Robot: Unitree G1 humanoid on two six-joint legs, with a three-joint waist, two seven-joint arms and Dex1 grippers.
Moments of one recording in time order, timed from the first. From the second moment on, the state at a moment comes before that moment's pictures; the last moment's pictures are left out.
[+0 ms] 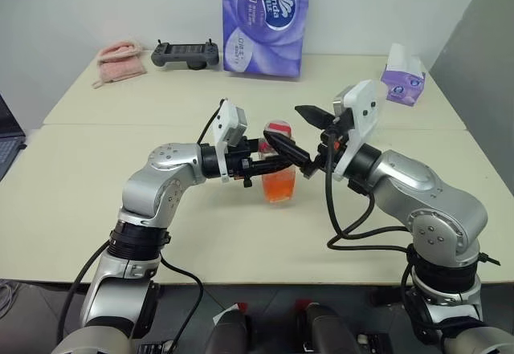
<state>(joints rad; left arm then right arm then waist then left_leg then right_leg) -0.67 0.46 -0.08 -0.03 -0.50 0.54 -1.06 -0.61 -0.30 0.04 -0.62 0.63 0.96 0.23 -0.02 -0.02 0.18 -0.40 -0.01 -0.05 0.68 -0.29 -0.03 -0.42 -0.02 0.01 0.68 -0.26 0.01</state>
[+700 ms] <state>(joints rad) -0.69 0.45 -0.10 -0.03 -0.51 0.55 -1.06 -0.64 -0.39 0.03 -0.54 0.70 0.92 0.42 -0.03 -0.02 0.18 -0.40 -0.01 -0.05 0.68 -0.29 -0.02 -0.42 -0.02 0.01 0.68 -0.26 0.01</state>
